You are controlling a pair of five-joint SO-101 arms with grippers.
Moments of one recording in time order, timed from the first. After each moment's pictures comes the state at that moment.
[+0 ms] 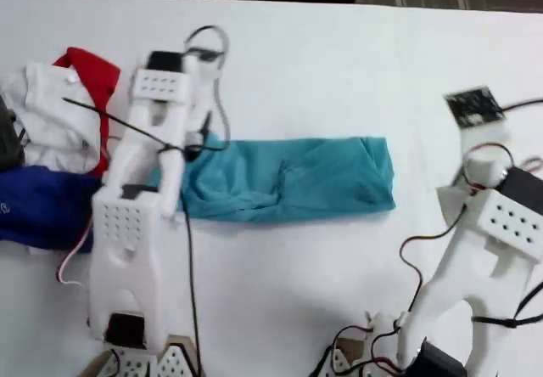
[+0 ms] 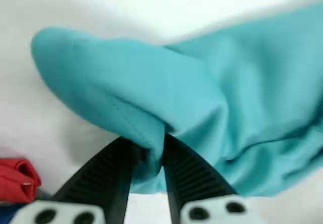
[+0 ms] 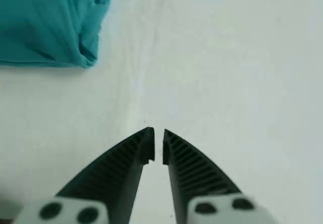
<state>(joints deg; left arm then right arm) 2.5 43.1 -42.6 101.5 -4.8 30.1 -27.3 27.9 78.3 43.0</state>
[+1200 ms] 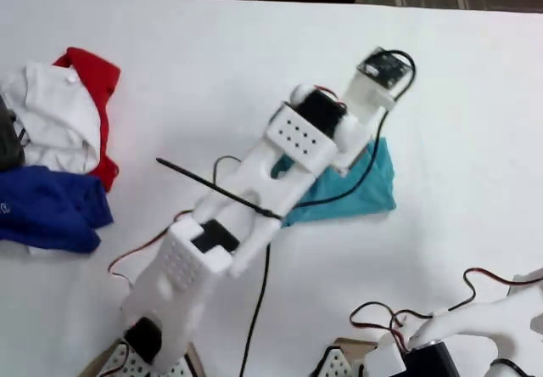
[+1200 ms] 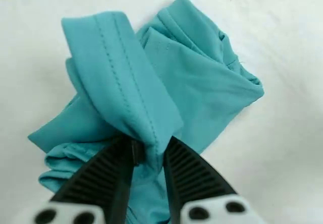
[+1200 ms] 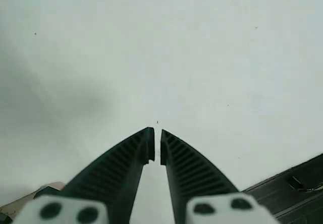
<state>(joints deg) 35.9 38.9 -51.6 89.5 5.1 66.6 -27.3 37.6 77.4 43.9</state>
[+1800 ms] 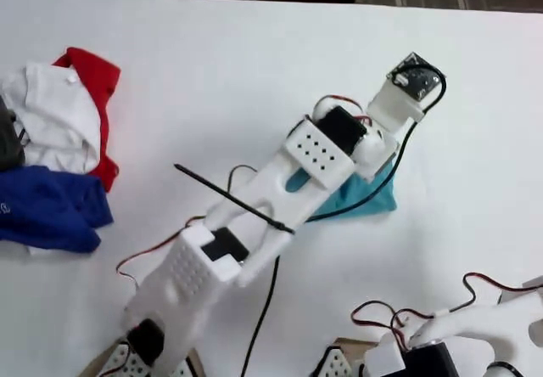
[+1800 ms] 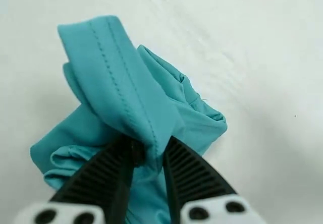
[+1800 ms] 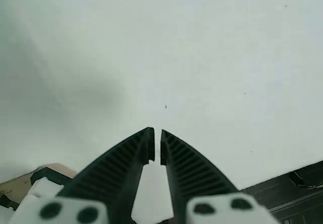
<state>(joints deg) 40.0 39.4 -51.6 80.0 5.1 68.8 -27.3 42.0 77.3 48.8</state>
